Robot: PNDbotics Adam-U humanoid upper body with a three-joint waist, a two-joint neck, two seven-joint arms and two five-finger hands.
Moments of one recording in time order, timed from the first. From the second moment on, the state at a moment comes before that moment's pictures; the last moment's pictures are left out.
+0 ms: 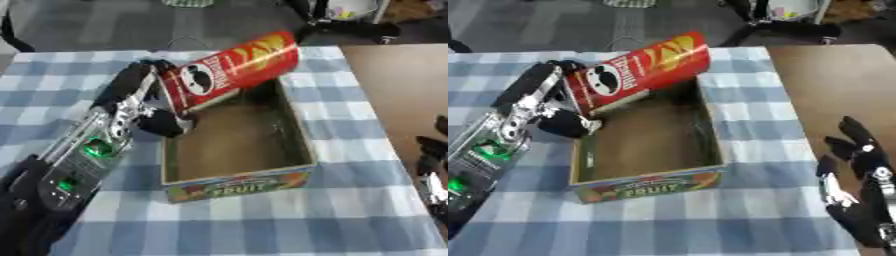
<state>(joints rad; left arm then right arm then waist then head) -0.93 0.34 -0.54 -1.54 -0.56 0.66 -0.22 0.12 -0.39 -0.12 -1.98 0.10 -0.28 -0.17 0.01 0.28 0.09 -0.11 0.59</state>
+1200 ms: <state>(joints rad) -0.79 0.40 -0.27 -1.85 -0.46 0.72 0.08 0.13 -0.39 -0.13 -1.98 0.09 -0.29 -0.19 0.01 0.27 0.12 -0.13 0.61</state>
